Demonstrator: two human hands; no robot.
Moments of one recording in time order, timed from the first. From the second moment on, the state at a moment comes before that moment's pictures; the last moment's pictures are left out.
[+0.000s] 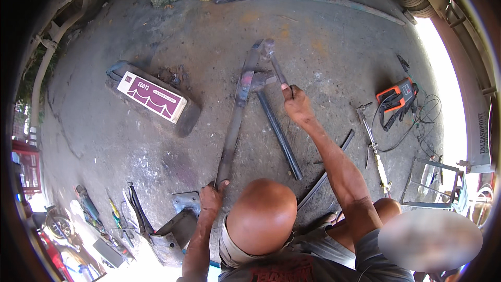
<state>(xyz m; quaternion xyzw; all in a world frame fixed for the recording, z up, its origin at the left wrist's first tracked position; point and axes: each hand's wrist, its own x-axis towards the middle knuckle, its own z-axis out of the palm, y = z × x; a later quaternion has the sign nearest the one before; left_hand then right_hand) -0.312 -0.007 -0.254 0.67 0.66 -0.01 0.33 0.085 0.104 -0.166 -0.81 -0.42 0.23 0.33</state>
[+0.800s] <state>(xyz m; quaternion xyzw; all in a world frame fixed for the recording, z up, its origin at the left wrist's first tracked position) -0.320 -0.004 -0.260 0.69 0.67 -0.03 0.29 0.081 0.090 -0.180 -0.83 -0.40 0.25 0.31</state>
